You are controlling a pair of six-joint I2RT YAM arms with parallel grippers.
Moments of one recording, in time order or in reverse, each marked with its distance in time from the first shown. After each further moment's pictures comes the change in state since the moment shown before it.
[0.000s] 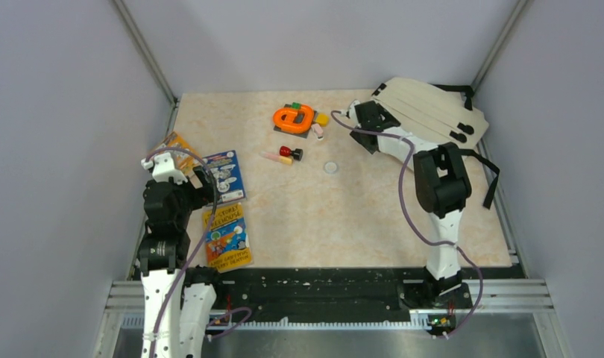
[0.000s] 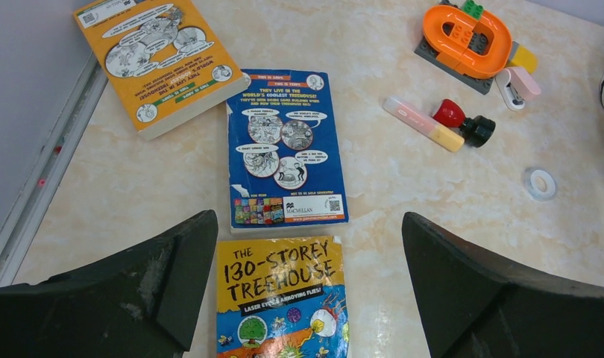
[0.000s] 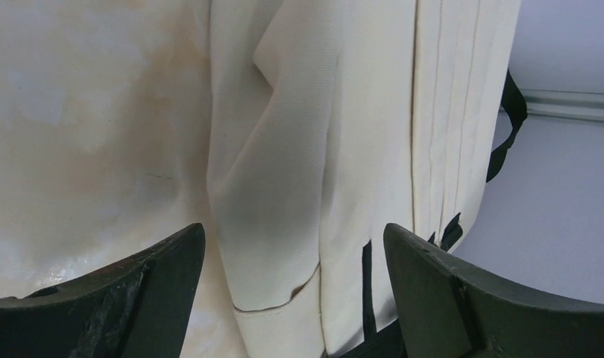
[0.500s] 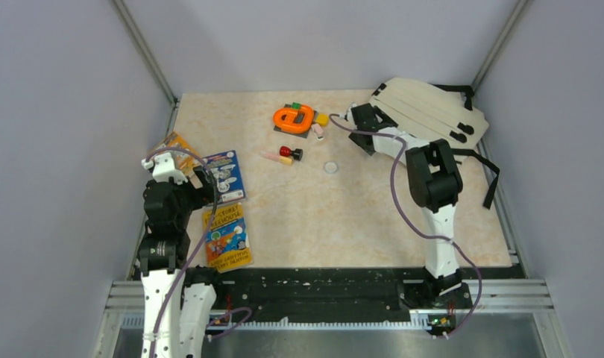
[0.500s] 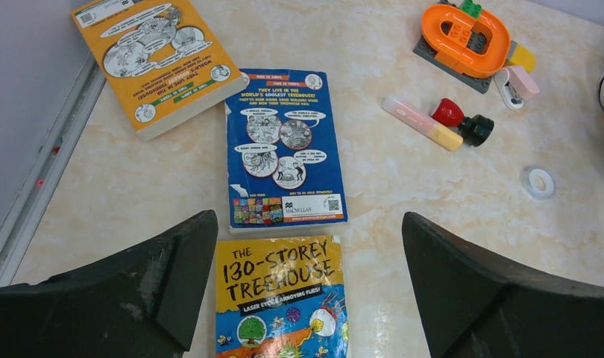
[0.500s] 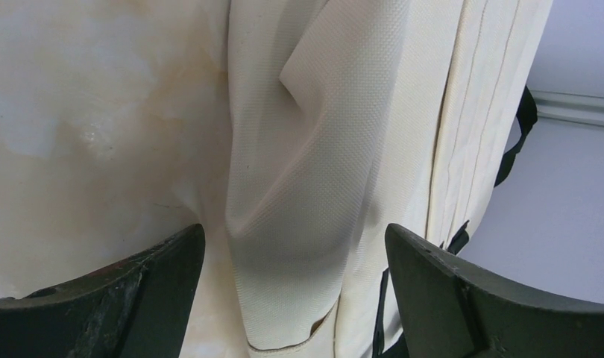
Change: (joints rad) left arm 0.000 0.000 0.000 0.000 0.004 0.000; right arm 0.001 0.105 0.057 0.000 0.039 -0.018
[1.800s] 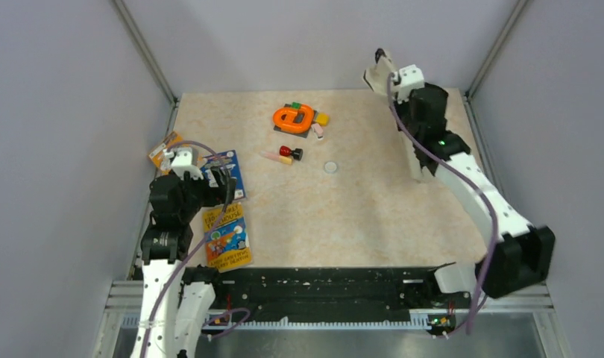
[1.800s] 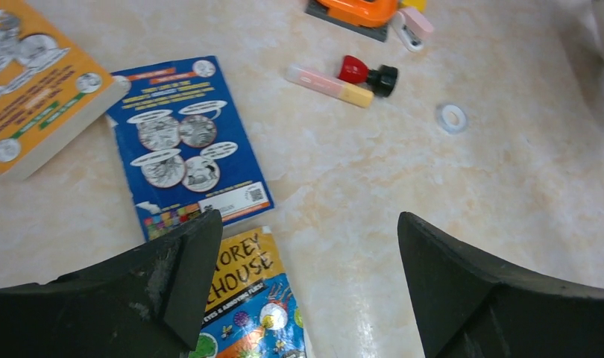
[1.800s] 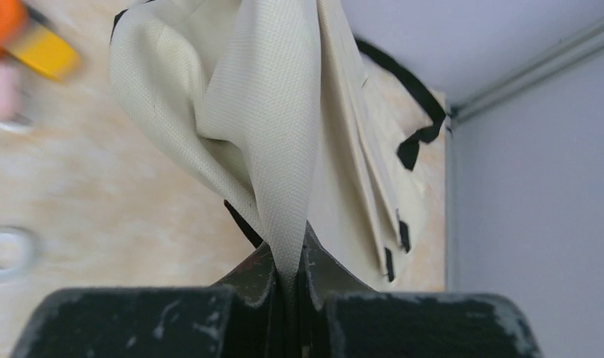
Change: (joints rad) left arm -0.038 0.056 -0.010 0.047 0.239 0.035; right arm -0.057 -0.731 -0.309 0.051 -0.264 0.335
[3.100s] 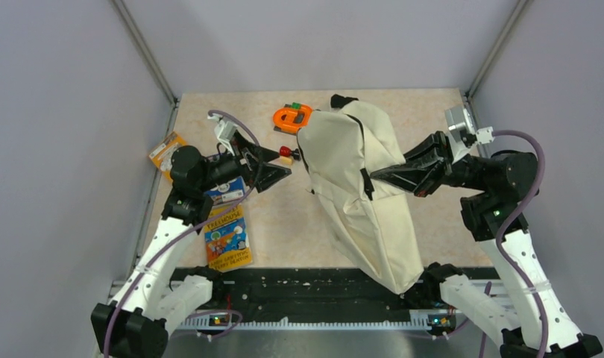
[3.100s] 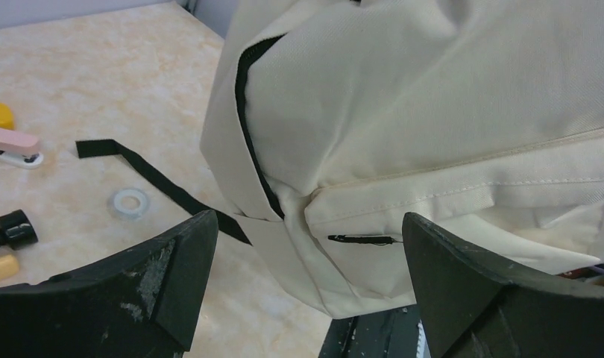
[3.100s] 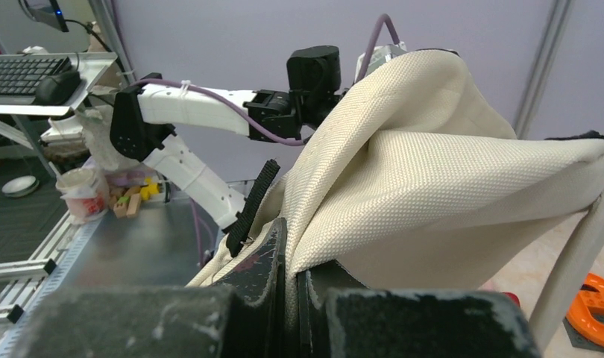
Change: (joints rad) left arm -0.313 0.325 0.079 0.703 0.618 -0.353; right arm 0.011 -0.666 -0.200 0.462 -1.412 0.830
